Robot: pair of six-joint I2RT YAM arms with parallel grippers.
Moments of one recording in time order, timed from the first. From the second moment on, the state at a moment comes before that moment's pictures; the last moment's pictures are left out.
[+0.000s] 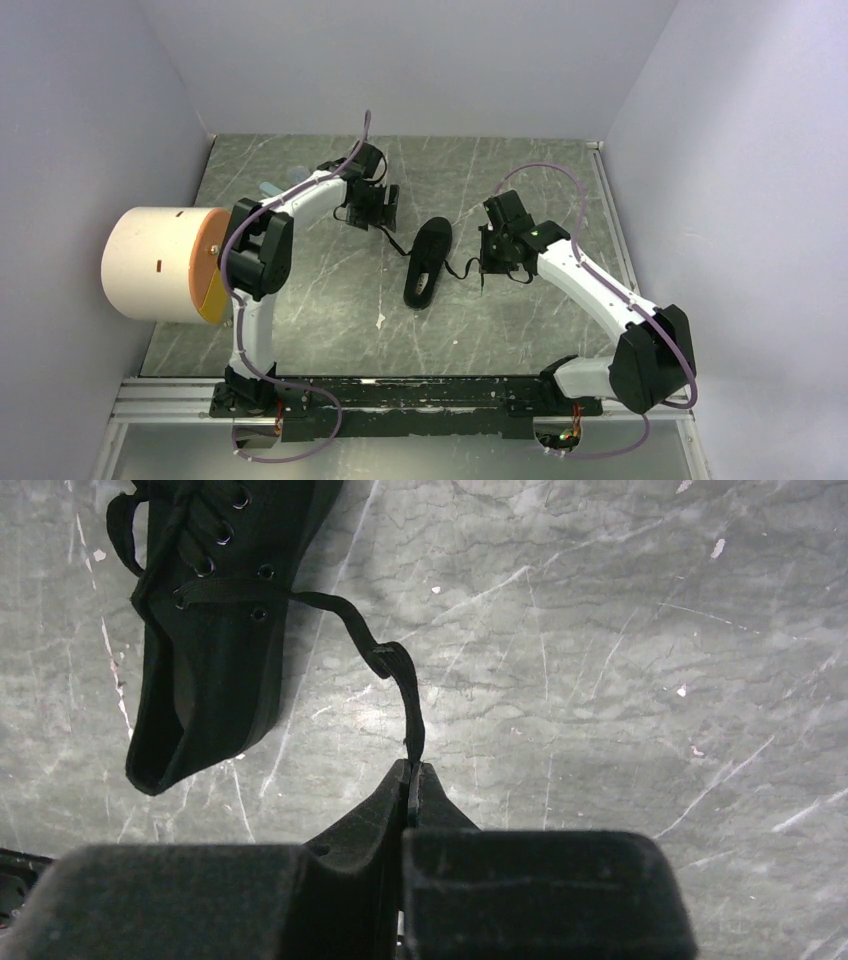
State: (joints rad) left arm -0.47 2.07 1.62 -0.62 0.14 -0.28; right arm 0.48 1.31 0.98 -0.71 0.04 0.44
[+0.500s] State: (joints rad) left arm -0.49 2.20 1.71 -0.66 0.06 -0.48; right arm 0.48 1.34 0.98 -0.70 0.05 0.43
